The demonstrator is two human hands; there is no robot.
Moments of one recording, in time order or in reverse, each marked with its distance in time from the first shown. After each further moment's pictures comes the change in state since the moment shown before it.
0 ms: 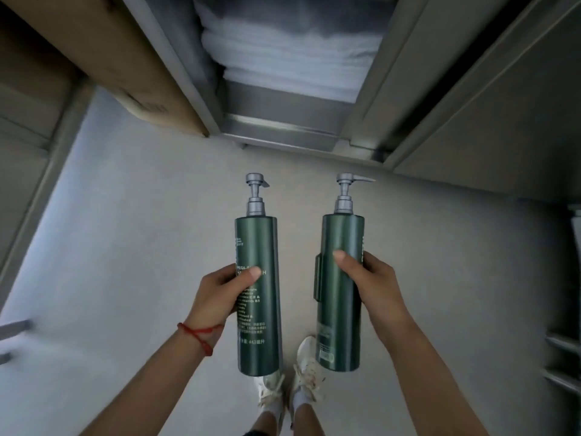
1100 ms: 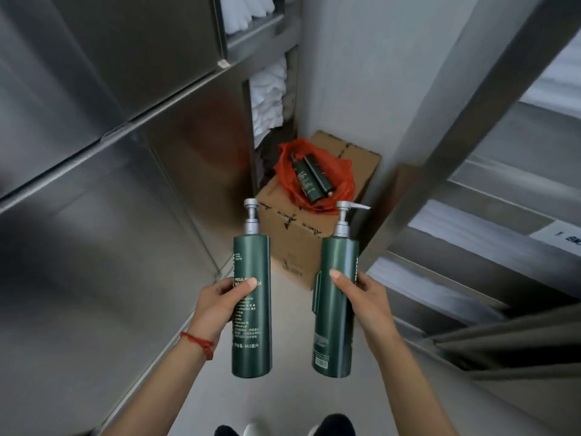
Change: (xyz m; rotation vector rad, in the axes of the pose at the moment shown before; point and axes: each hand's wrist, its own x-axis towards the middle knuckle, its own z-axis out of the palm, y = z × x) left_hand -0.073 0.372 -0.361 -0.196 0.276 0.322; right_hand -0.074 -0.350 0.418 -0.198 -0.174 -0.366
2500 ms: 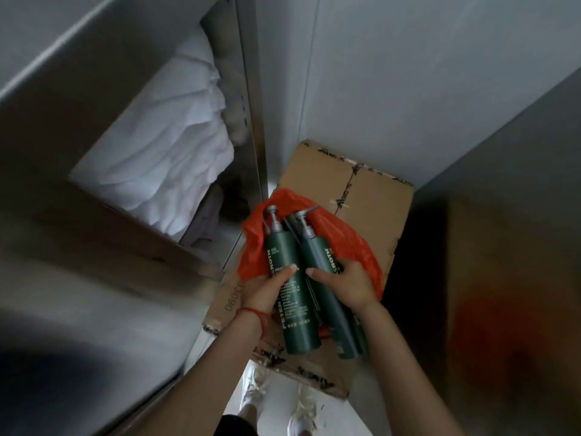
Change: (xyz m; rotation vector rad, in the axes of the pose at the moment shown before) left_hand 0.529 0.026 0.191 0.046 -0.152 -0.427; right_hand 0.540 -0.012 0.030 -0.383 0.024 0.257
